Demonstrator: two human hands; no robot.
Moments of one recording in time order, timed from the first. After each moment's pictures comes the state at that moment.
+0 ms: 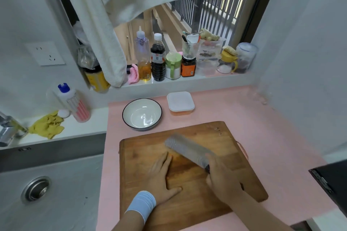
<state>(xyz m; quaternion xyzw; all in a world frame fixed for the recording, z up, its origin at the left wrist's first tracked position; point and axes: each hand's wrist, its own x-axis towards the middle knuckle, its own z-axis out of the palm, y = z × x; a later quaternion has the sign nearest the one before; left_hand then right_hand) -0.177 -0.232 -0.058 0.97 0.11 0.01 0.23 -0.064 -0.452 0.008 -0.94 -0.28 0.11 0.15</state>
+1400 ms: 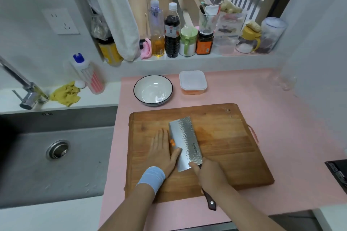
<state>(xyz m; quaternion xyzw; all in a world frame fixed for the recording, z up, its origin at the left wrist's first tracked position) -0.181 -0.256 -0.057 0.94 0.27 0.02 0.20 -0.111 -0.430 -0.033 -0.93 -0.16 0.26 0.21</state>
